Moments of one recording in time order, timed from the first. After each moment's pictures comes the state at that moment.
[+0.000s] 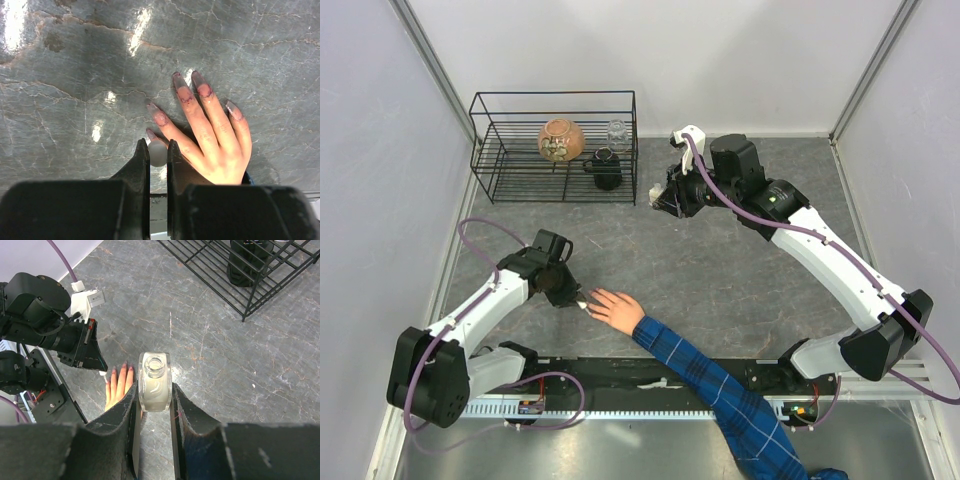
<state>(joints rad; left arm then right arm) -0.35 1.13 0.63 -0.70 0.09 -0.90 0.63 1.41 1.49 -0.53 -0.34 0.13</state>
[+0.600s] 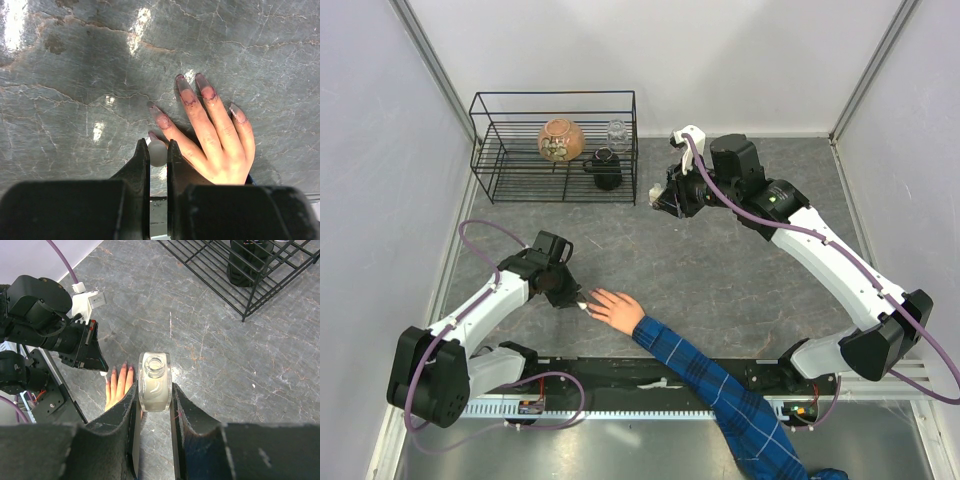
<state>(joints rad) -0.35 1.13 0.61 -0.68 0.09 -0.90 0.63 1.41 1.49 -0.53 -0.34 0.13</state>
